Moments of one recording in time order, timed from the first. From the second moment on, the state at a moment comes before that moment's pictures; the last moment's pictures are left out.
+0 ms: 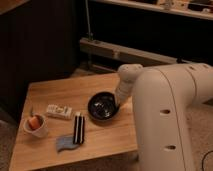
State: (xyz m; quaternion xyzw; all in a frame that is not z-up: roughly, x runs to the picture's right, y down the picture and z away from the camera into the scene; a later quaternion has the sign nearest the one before) arm 0.098 0.102 0.884 -0.33 0.19 0.64 0.67
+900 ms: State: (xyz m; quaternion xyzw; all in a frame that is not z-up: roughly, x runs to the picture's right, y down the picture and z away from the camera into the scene) arm 0.105 0.145 0.771 -0.31 0.14 0.62 0.71
